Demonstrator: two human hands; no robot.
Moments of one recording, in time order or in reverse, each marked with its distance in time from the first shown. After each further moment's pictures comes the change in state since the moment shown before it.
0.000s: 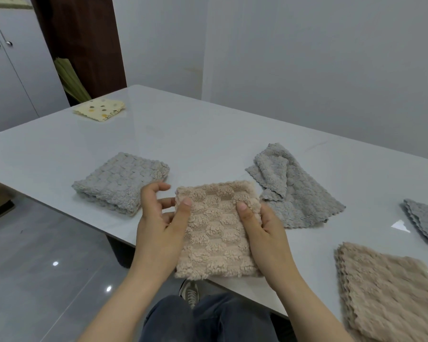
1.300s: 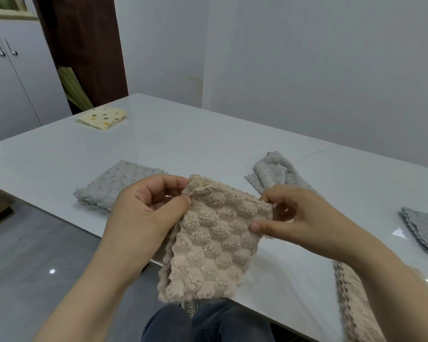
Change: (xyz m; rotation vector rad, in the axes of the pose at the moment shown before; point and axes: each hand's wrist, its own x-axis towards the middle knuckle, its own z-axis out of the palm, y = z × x) left_hand 0.006 0.056 -0.033 -0.232 -0.180 0.035; right_hand 0.021 -0.077 -0.073 -0.644 -0.444 -0.304
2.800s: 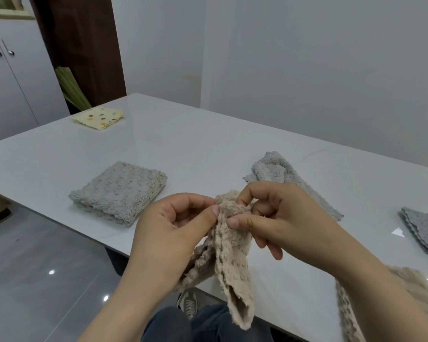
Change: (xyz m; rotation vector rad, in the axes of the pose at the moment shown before) left_hand -0.014 0.002 0.032 -0.096 -0.042 -0.098; right_hand -0.002 -0.041 0.008 0.236 -0.026 0.032
